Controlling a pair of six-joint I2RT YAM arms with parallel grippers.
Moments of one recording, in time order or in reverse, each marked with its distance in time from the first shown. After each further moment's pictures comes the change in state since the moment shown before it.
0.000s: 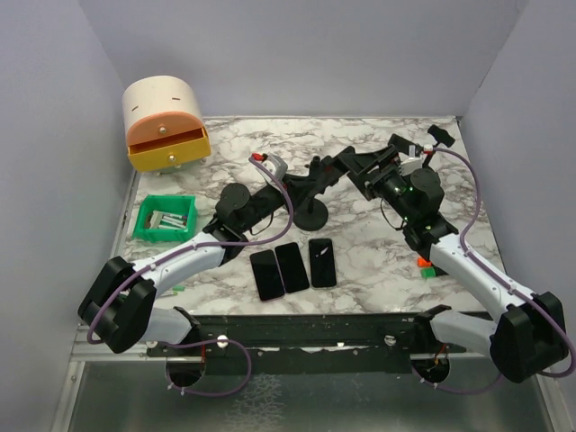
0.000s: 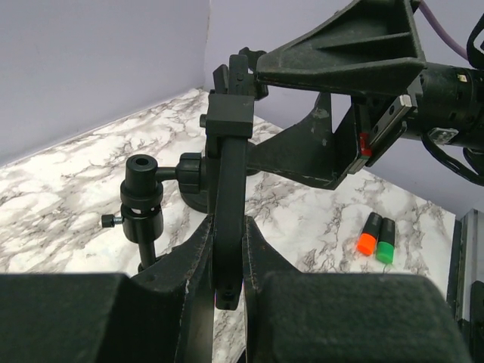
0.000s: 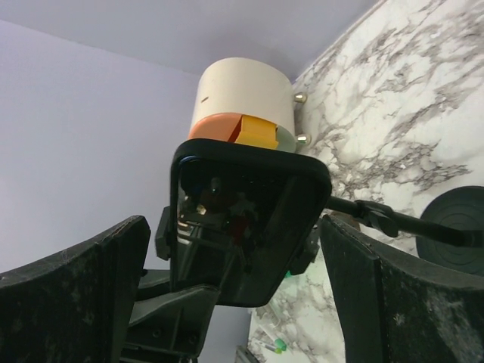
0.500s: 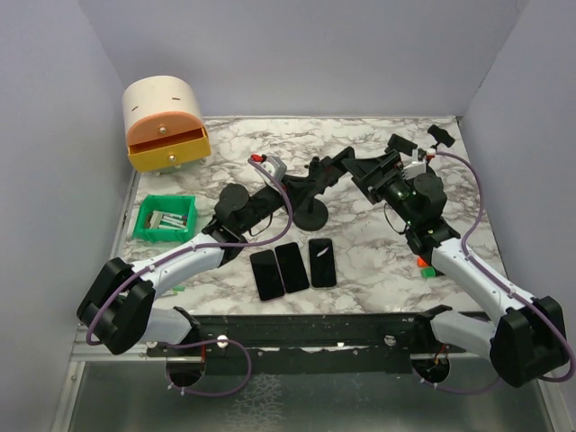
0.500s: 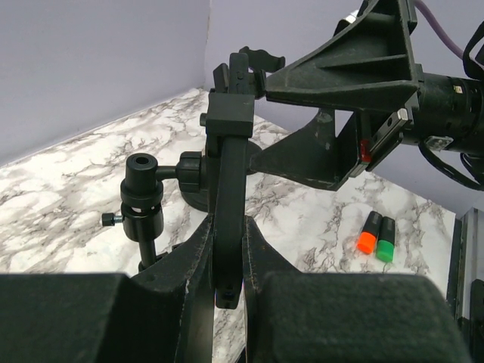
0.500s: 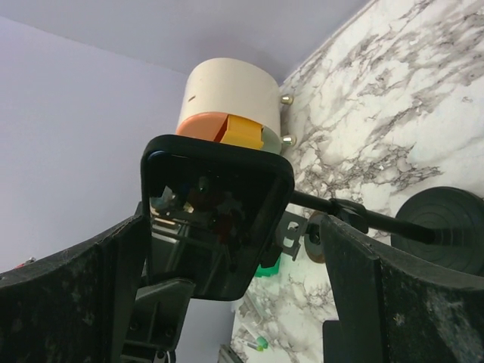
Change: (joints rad) left arm 0.000 -0.010 -0.013 0.003 0.000 0.003; right arm -0.034 -0.027 -0.056 -0.002 -0.024 -0.051
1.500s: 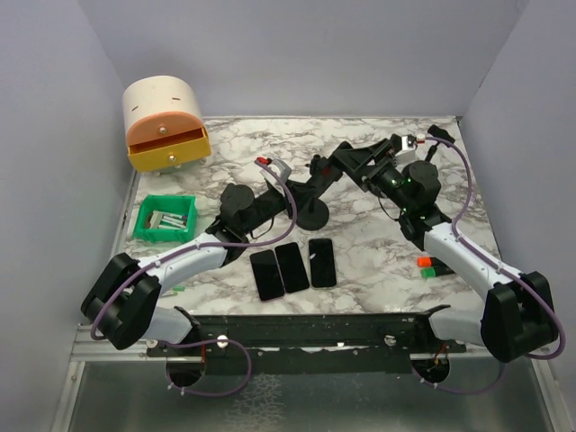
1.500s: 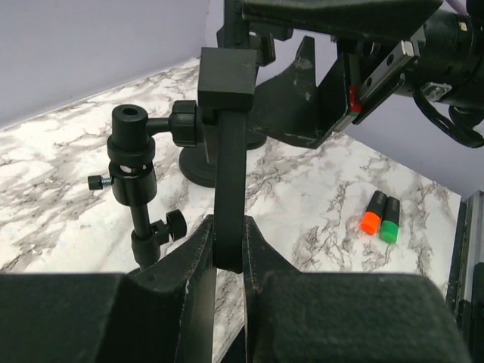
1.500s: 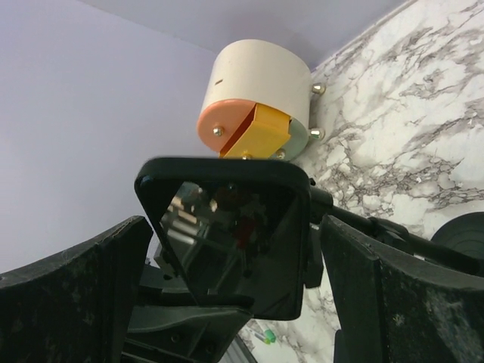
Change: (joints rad) left arm -0.010 0.030 -0.011 -0.022 0.005 -0.003; right arm -0.014 0.146 0.089 0.126 -0.118 -0.002
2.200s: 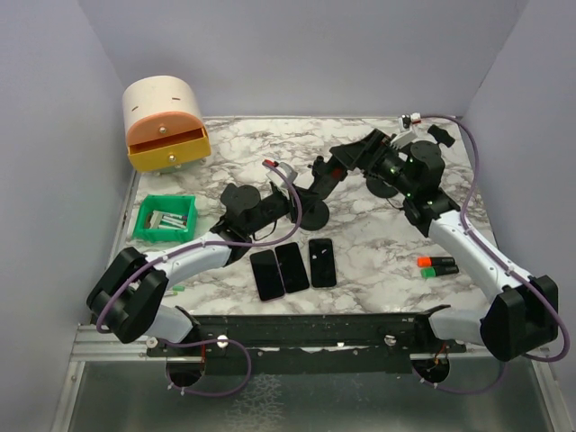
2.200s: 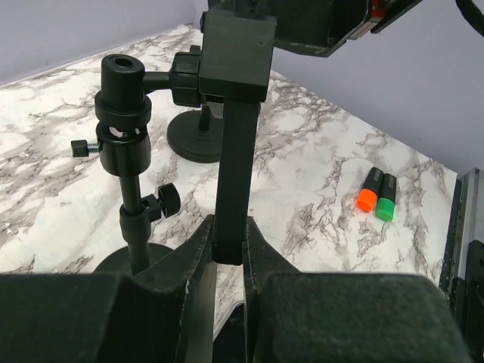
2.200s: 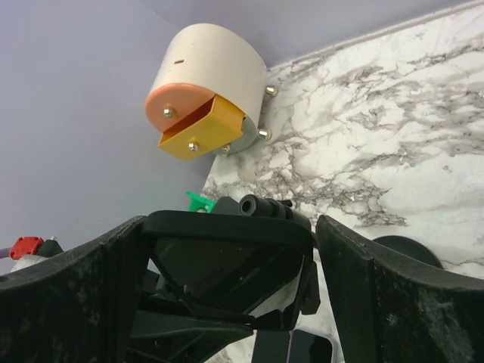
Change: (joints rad) left arm -0.010 0.048 -0.002 -0.027 0.013 -0.005; right arm -0.002 0.003 0.196 -0.266 -0.031 -0.332
